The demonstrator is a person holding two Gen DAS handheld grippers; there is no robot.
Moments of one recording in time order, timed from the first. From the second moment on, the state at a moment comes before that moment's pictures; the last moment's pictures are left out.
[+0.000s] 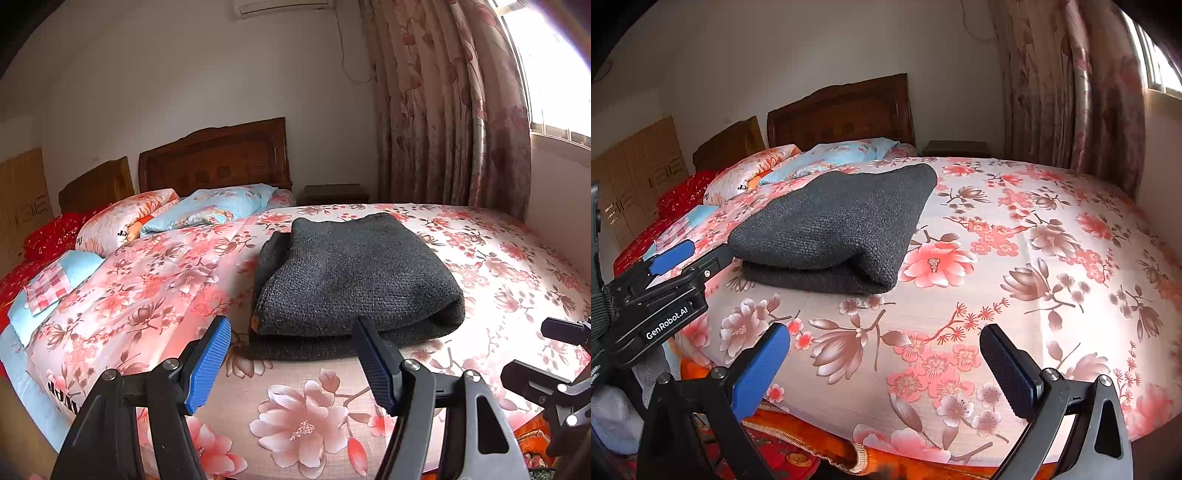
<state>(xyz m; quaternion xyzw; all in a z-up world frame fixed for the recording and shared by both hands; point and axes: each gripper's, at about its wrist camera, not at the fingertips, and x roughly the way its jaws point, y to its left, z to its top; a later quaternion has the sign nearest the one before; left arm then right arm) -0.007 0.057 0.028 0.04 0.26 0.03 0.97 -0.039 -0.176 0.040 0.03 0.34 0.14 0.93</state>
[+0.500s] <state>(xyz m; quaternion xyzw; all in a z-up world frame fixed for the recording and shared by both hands) -0.013 0.052 0.030 0.04 0.24 0.01 0.97 -0.039 -0.175 0.039 0.03 0.34 0.14 0.93</state>
